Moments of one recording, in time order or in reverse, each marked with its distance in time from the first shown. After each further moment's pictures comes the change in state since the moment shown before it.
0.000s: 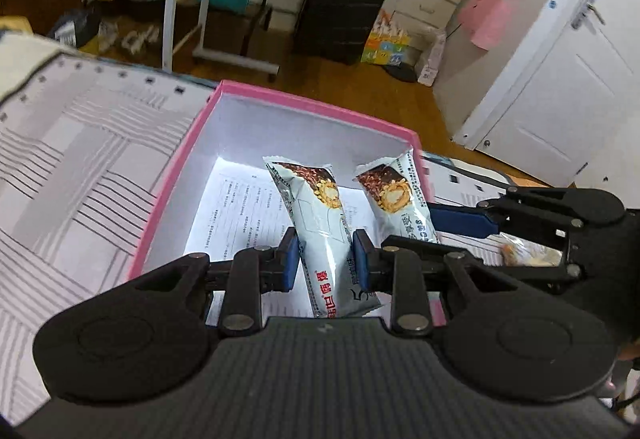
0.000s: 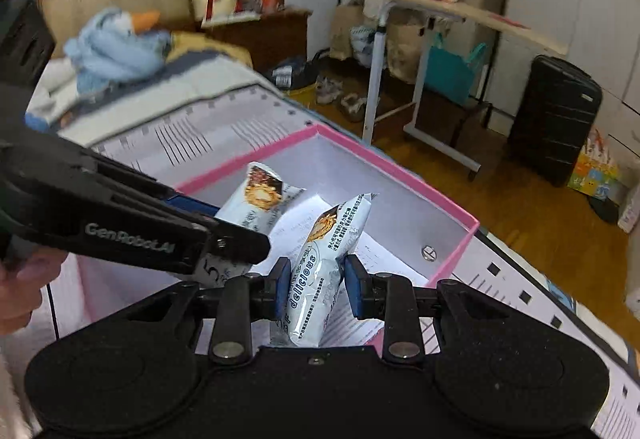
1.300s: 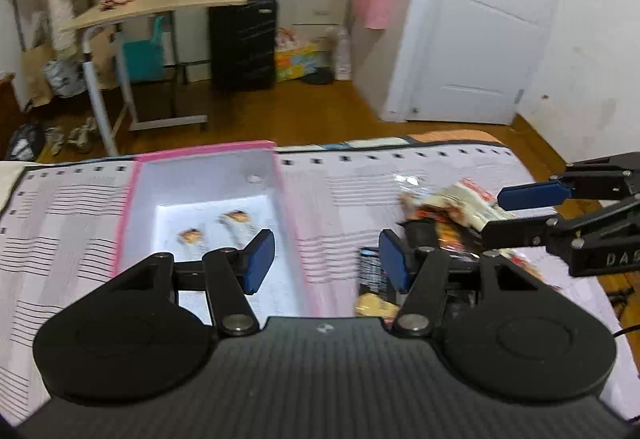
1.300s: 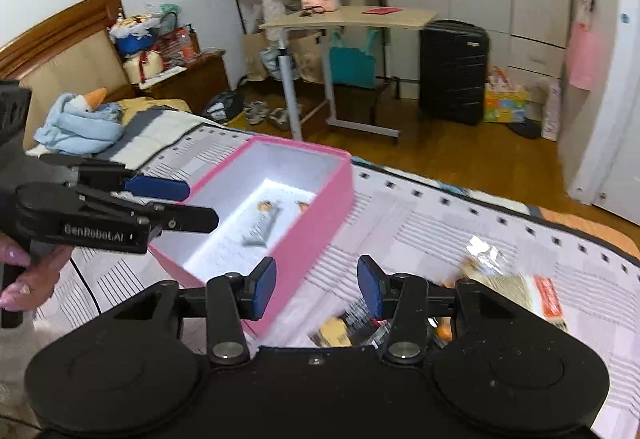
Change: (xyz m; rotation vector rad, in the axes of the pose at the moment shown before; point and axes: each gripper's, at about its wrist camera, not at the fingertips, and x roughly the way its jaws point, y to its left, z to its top) left arm -0.138 -0.129 -0.049 0.375 -0.052 -0.107; right arm -0.227 0.005 -0.088 0.333 -0.064 -0.145
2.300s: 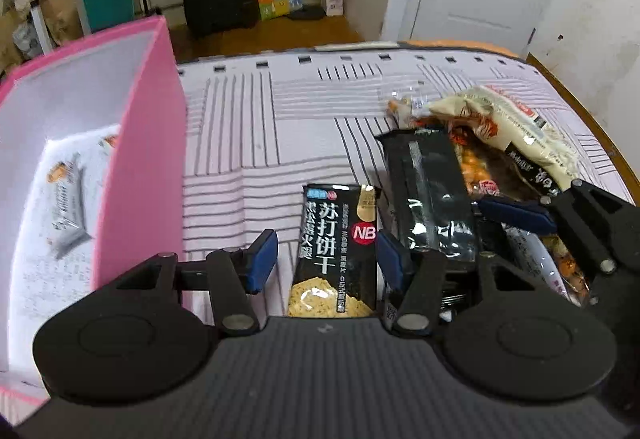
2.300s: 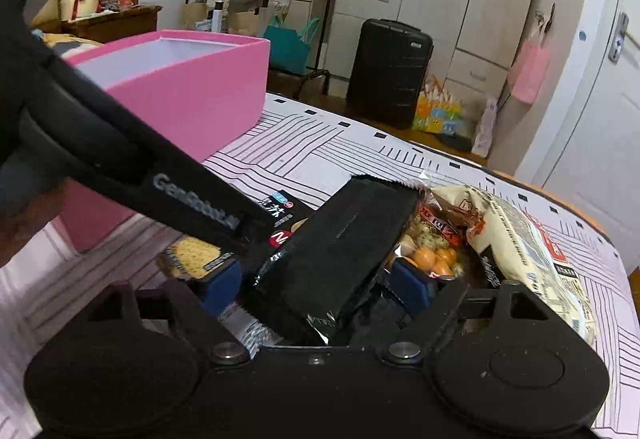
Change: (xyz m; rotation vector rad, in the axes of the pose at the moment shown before) left arm 0.199 -0.055 -0.063 0.014 0.162 0.026; right arm 0.150 -0.030 -0.128 -0.143 -0.065 -0.307
